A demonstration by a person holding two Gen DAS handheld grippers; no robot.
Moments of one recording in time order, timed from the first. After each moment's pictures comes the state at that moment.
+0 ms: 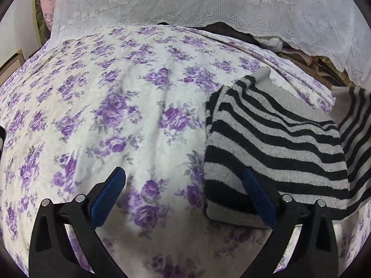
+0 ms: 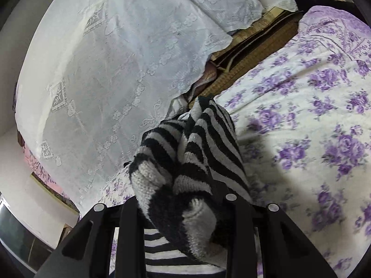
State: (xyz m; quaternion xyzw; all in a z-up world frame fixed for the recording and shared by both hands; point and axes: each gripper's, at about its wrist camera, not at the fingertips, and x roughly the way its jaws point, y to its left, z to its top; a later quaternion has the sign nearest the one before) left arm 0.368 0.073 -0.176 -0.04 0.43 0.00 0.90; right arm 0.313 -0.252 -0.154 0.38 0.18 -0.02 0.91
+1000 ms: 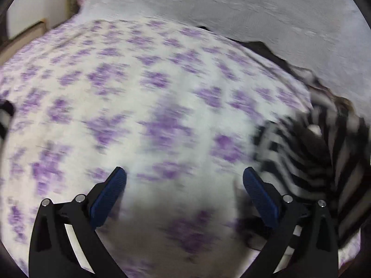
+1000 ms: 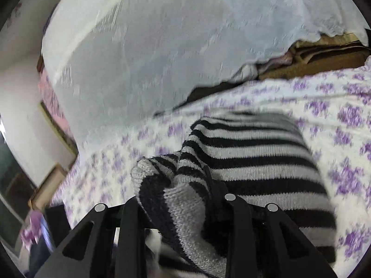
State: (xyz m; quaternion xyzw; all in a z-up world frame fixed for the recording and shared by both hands) left arm 0.384 0.139 -0.168 -0.13 0.42 0.09 0.89; right arm 0.368 -0.075 -0.148 0.21 0.24 0.07 0.94
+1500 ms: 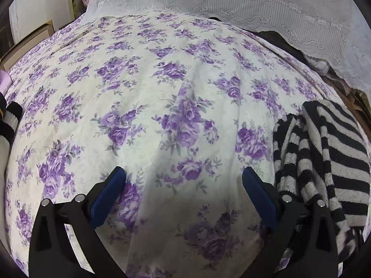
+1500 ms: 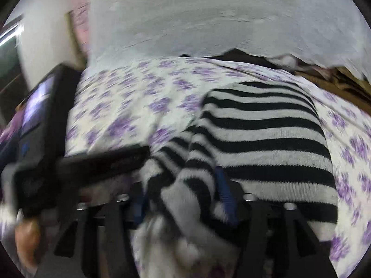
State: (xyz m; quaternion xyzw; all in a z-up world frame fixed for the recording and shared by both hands) left arm 0.394 0.141 -0.180 -0.10 0.45 0.10 0.88; right arm 0.334 -0.025 -0.178 -0.02 0.34 0.16 0.93
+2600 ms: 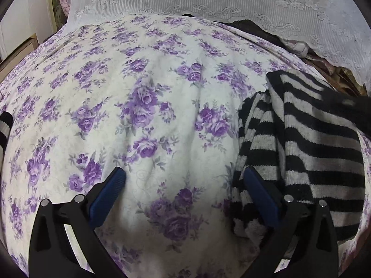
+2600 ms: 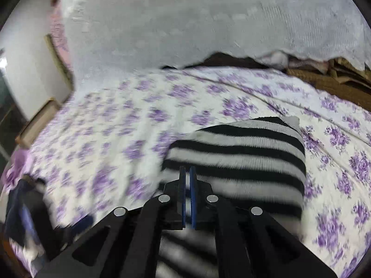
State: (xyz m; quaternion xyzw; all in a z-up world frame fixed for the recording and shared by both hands) left arm 0.382 0.100 -0.183 -0.07 0.45 0.05 0.89; right arm 0.432 -0.071 -0.134 0.06 0.38 0.10 0.92
